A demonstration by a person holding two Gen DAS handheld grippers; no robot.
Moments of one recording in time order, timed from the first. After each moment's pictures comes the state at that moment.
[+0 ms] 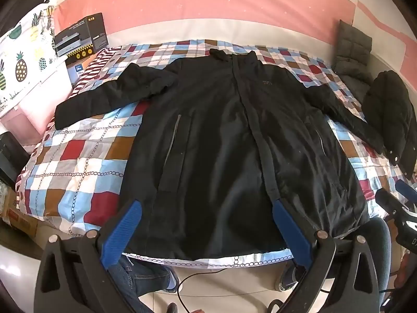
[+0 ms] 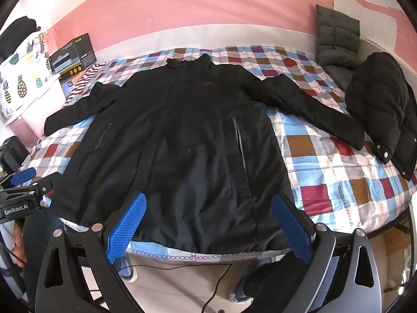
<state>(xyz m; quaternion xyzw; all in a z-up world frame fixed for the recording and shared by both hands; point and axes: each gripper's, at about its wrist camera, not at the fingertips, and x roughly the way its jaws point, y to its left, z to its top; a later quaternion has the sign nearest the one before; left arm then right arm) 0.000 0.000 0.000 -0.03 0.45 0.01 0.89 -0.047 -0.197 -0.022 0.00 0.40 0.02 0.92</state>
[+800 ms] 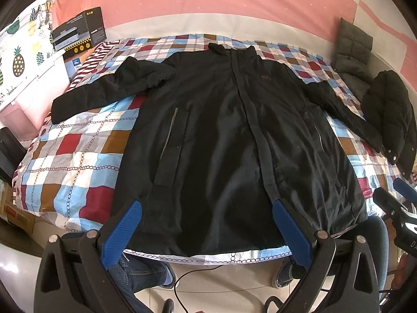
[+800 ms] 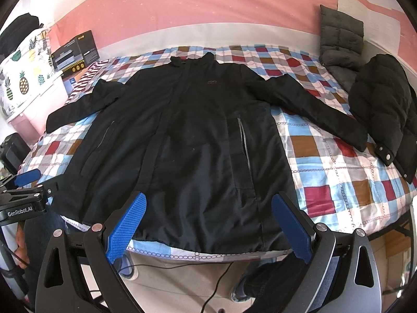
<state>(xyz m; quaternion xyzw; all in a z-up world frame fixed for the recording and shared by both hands) 0.000 0.000 -0.006 -0.04 0.46 0.01 0.89 -0.046 -0.185 -0.026 0.00 0.40 0.03 0.92</state>
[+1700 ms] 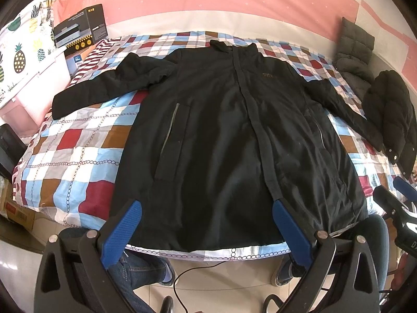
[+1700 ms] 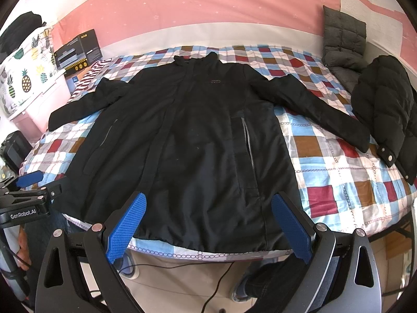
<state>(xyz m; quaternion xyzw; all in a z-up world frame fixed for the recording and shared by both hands) -0.003 0.002 -0.010 -0.04 0.46 0.01 0.89 -0.045 -0.188 -0.025 0.00 0.40 0.03 0.91</state>
